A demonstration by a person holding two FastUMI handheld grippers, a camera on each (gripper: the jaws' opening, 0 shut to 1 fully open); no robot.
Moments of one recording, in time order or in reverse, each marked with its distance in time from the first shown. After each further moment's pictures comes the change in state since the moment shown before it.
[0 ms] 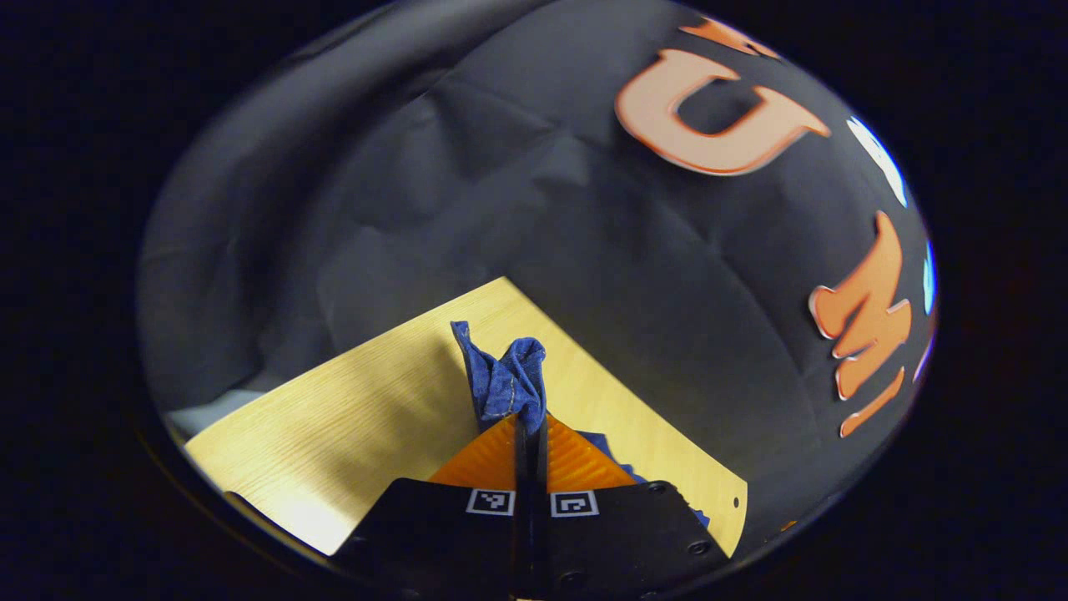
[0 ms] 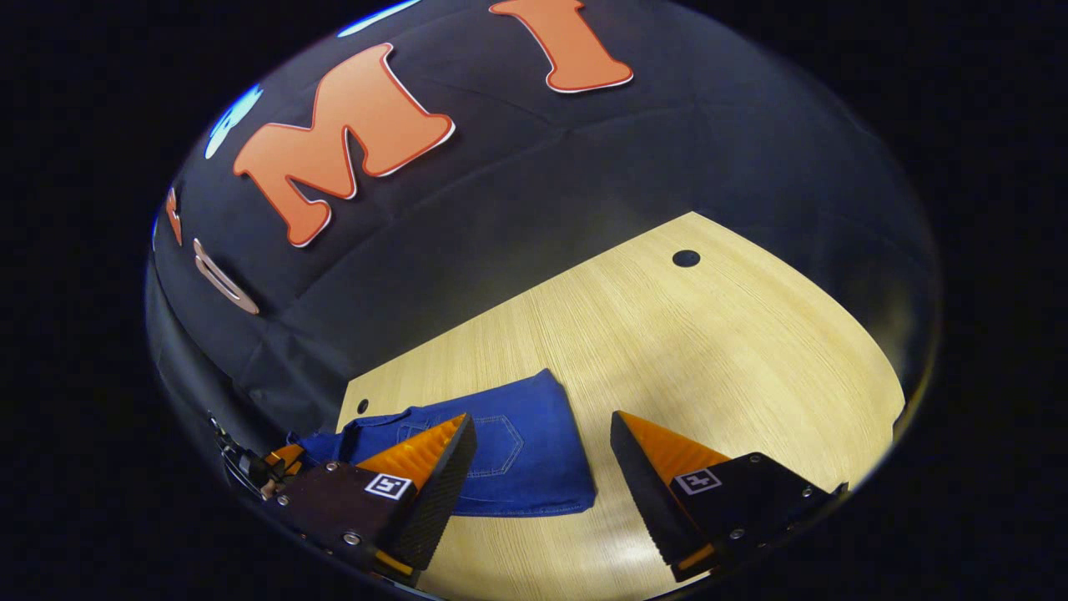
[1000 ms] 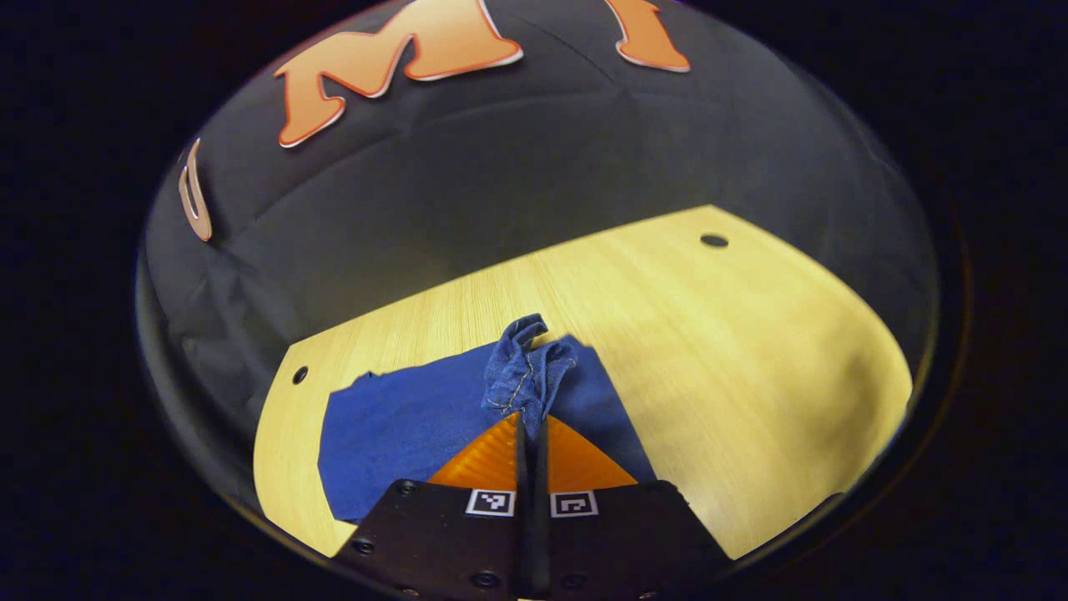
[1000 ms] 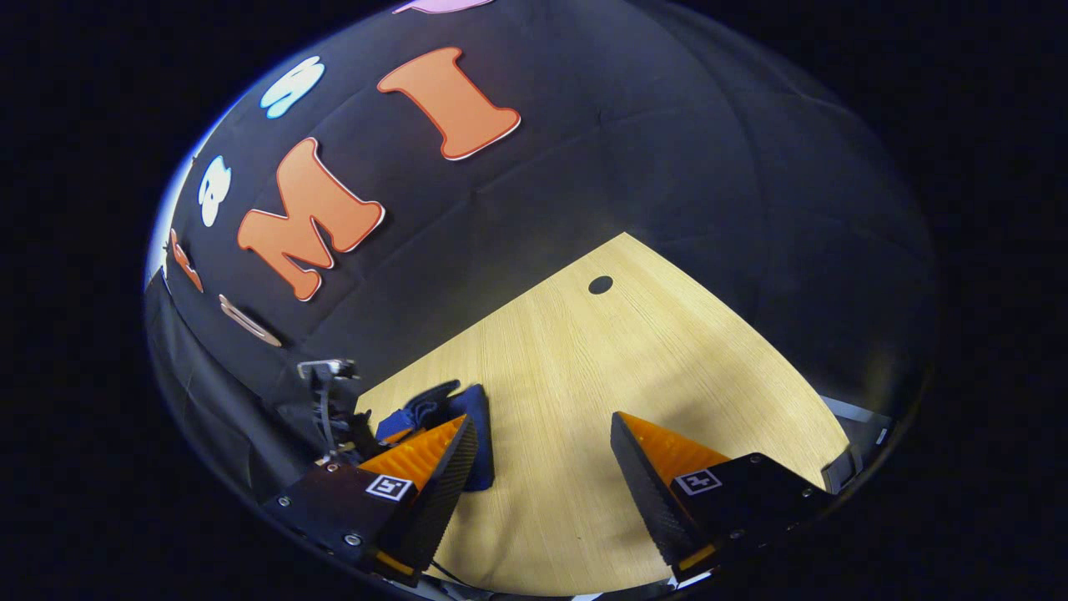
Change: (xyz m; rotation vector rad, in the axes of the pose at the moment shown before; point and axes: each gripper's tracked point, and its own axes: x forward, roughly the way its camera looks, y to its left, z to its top) left arm 0.008 -0.323 -0.396 1.047 0.283 0.000; right arm -0.098 -0.177 0.037 0.062 -0.034 0.058
